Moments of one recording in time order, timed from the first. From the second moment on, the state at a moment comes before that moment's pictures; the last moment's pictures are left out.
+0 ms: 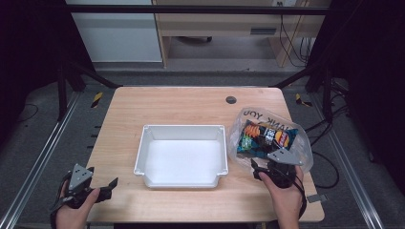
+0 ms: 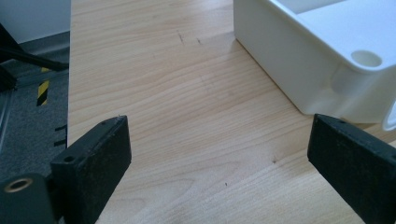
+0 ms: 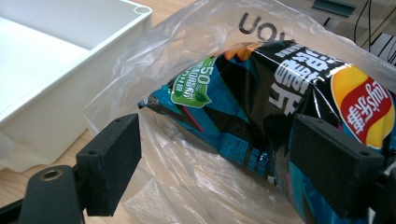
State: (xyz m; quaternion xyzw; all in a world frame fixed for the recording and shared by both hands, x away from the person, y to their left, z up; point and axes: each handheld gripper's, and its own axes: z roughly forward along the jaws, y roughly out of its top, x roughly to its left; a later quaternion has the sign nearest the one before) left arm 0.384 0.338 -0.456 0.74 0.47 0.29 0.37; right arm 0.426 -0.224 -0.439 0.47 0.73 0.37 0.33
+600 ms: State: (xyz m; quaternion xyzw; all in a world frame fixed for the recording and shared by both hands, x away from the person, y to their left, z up) left arm 0.383 0.334 -0.457 0.75 0.48 0.28 0.37; right arm 0.432 -0.239 -0.437 0.47 0.75 0.36 0.31
